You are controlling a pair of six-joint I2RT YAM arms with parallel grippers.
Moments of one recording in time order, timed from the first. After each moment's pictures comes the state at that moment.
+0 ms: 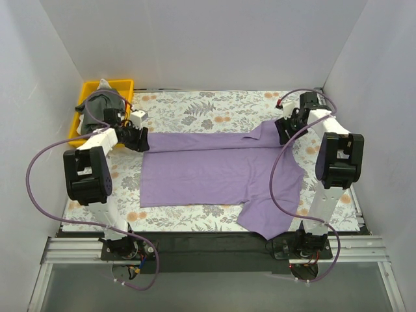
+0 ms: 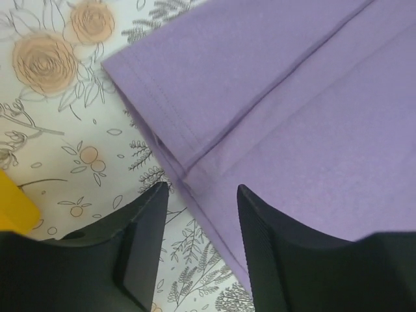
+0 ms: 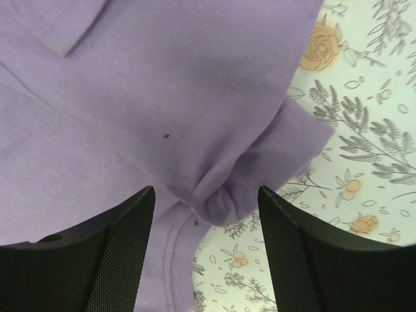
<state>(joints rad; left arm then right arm) 0.13 1.82 1.19 -0.41 0.52 0.48 -0.03 1.98 1.50 -0.67 -0.29 -0.55</state>
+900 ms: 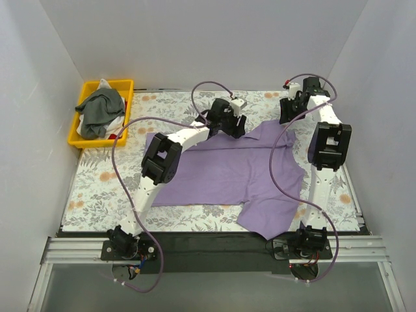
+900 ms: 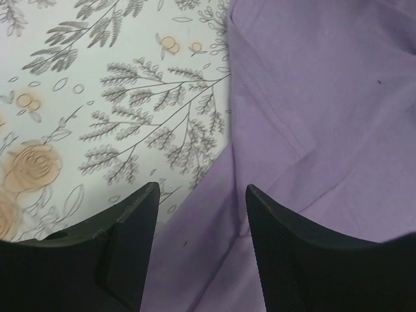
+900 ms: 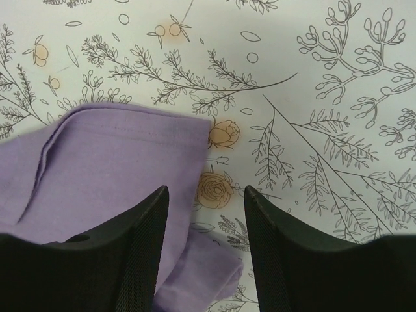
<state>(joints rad) -0.61 2.49 2.01 -0.08 0.34 -0.04 -0.08 2.39 2.10 -0.77 -0.38 -0.34</state>
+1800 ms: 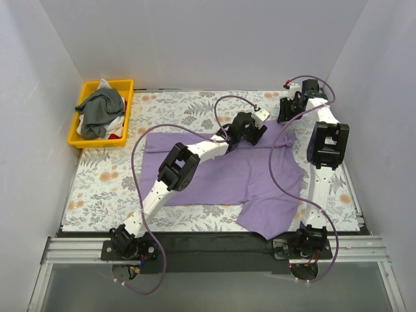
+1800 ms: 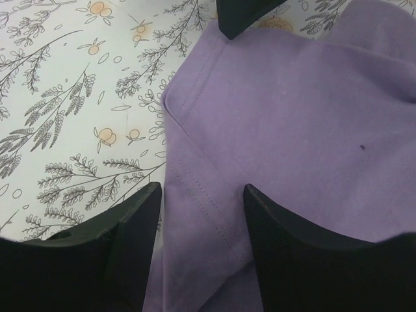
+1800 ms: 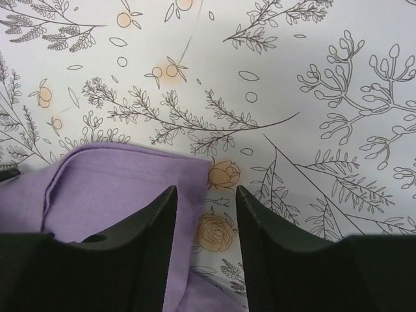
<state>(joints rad) -0.78 2.67 2.15 0.16 0.08 0.10 -0.08 2.45 2.11 -0.66 -0.44 -0.26</state>
